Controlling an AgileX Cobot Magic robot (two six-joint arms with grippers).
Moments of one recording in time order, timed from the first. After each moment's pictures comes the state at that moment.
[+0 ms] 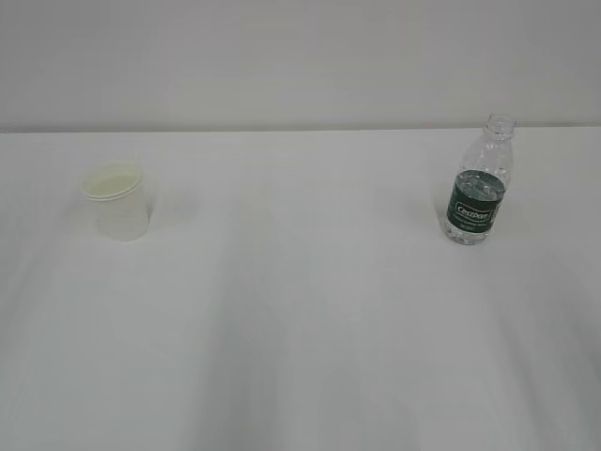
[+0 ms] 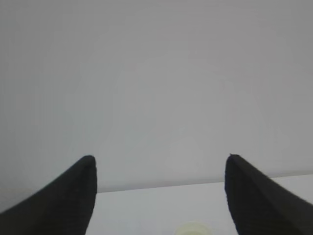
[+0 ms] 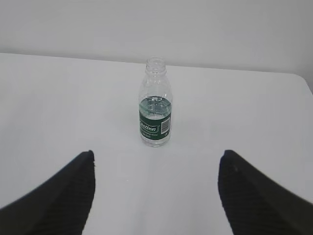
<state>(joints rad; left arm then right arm) -0.06 0.64 -0.55 0.29 -0.07 -0.29 0.11 0.50 -0.45 -0.03 0.42 -0.07</state>
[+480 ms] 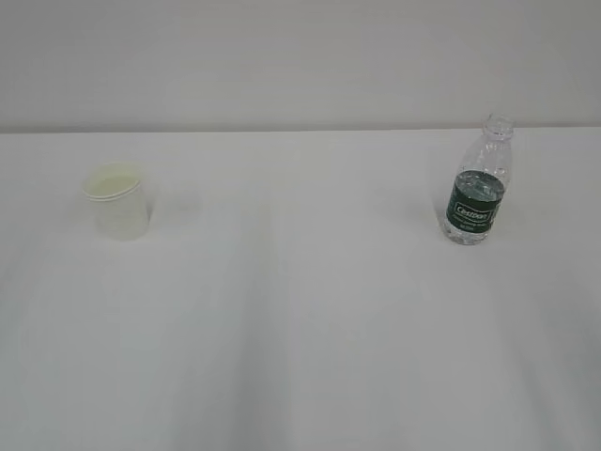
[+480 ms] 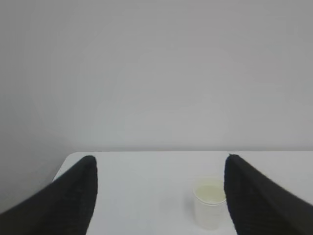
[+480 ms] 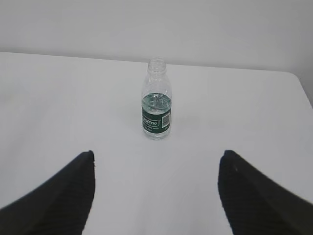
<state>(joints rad) -0.06 0.37 -0.55 0.28 0.30 -0.29 0.11 0.38 -0.55 -0.03 0.63 -0.07</state>
